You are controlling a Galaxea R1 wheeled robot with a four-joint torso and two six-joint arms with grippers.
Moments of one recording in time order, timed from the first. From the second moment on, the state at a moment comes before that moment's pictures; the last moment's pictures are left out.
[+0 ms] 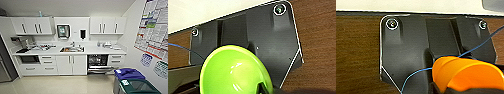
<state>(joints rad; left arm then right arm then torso) 1.53 3.01 -2.72 0.08 -0.06 -0.07 -1.59 2.92 -2.62 -0.27 0.09 0.36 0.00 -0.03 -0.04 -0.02</state>
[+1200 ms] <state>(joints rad) 1.53 3.01 -2.72 0.08 -0.06 -0.07 -1.59 2.92 -2.62 -0.27 0.09 0.36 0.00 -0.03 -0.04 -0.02</state>
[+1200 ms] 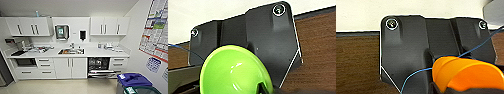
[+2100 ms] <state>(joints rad) 1.54 3.01 -2.72 0.08 -0.05 -0.07 -1.60 2.92 -2.63 -0.27 0.09 0.35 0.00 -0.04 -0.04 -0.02</state>
